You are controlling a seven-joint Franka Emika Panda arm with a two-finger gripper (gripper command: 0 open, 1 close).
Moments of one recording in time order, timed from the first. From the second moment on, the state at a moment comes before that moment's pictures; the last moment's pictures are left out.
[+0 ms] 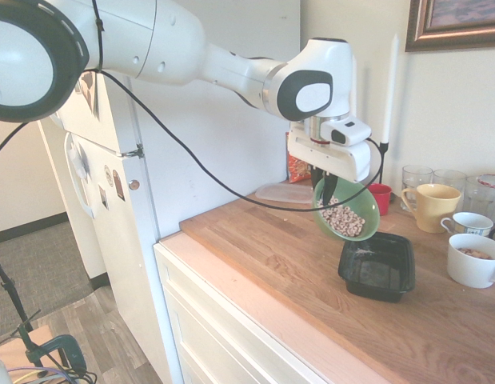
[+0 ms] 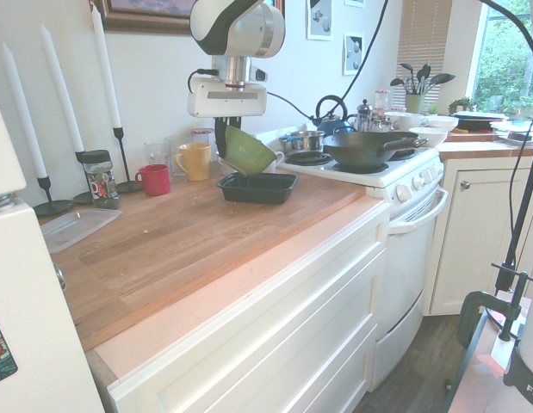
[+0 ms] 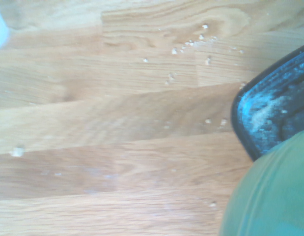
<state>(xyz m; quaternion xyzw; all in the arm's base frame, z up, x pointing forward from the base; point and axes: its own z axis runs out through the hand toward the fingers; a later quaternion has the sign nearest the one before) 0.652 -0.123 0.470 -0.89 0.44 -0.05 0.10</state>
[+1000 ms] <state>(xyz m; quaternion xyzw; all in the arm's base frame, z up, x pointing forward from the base) 0.660 -0.225 0.438 -0.83 0.42 0.06 0.36</state>
